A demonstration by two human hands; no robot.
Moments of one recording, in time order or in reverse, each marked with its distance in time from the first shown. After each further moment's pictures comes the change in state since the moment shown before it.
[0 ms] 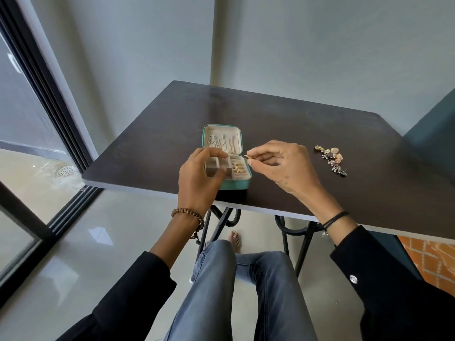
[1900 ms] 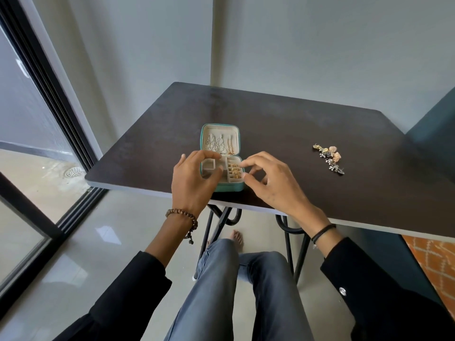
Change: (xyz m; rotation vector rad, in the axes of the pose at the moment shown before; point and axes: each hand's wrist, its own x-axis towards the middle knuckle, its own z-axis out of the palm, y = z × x) left_hand -0.005 -0.010 -0.004 0.153 0.008 0.020; right_hand -0.025 0.009 0.020 -0.136 -0.127 -0.042
